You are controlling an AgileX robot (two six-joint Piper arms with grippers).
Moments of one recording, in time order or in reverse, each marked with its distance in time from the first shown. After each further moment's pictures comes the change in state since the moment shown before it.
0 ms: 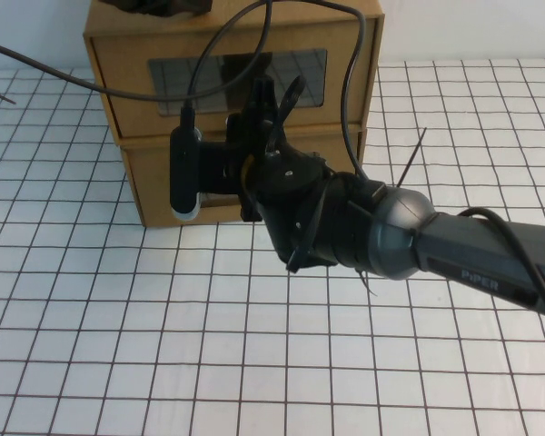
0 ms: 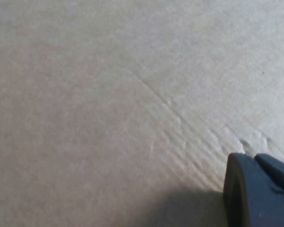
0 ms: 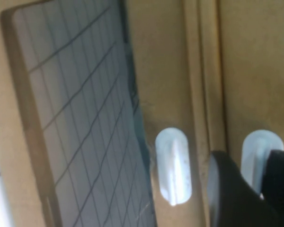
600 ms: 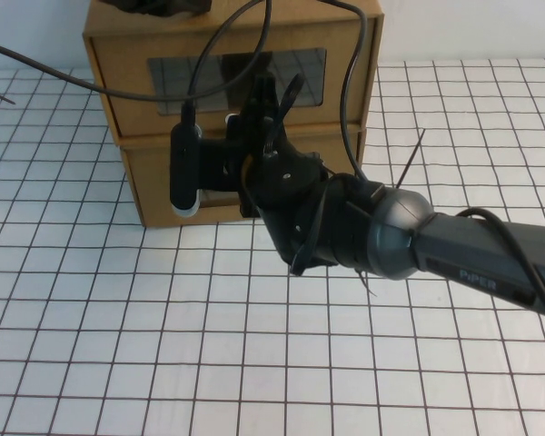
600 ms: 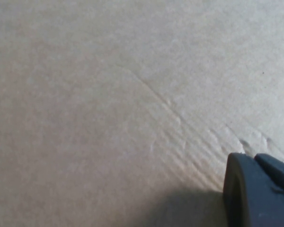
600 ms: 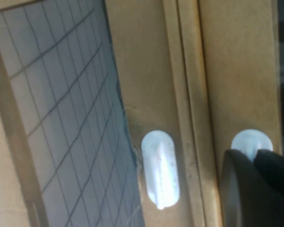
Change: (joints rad) right arm 0.001 0.007 0.000 -0.076 0.011 0.086; left arm 0.000 0.000 0.000 0.000 0.000 0.000
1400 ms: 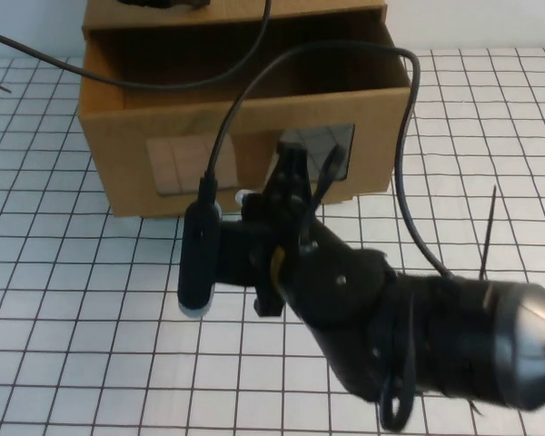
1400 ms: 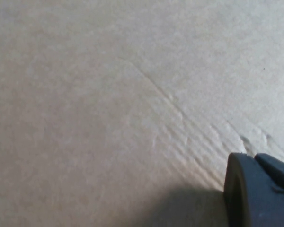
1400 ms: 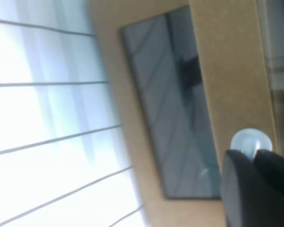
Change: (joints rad) right arm 0.190 -0.333 0.439 0.082 0.066 0.143; left arm 0.000 -0.002 0.000 0.012 0.025 -0.044
